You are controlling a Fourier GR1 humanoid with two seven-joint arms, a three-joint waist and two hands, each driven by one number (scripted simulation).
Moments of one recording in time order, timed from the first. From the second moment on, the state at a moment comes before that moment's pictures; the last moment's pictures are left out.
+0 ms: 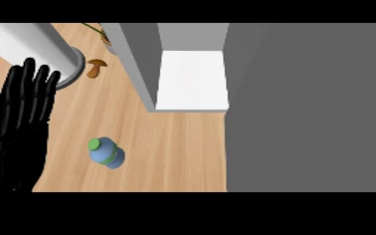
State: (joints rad) left arm 0.00 0.08 0.00 -2.10 0.01 0.00 0.02; right arm 0.00 -0.10 0.00 -2.10 0.00 0.01 0.00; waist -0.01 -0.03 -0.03
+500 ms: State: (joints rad) left arm 0.15 0.02 -0.03 -2.21 -0.11 0.14 0.15; right arm 0.17 -0.07 0.05 -2.24 -0.10 0.05 0.11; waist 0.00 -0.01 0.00
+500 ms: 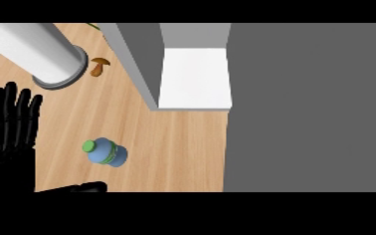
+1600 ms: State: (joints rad) left arm 0.43 0.01 -0.44 -2.30 -0.42 0.49 0.26; right arm 0.60 -0.06 0.18 -2.47 -0.13 0.14 0.13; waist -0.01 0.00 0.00
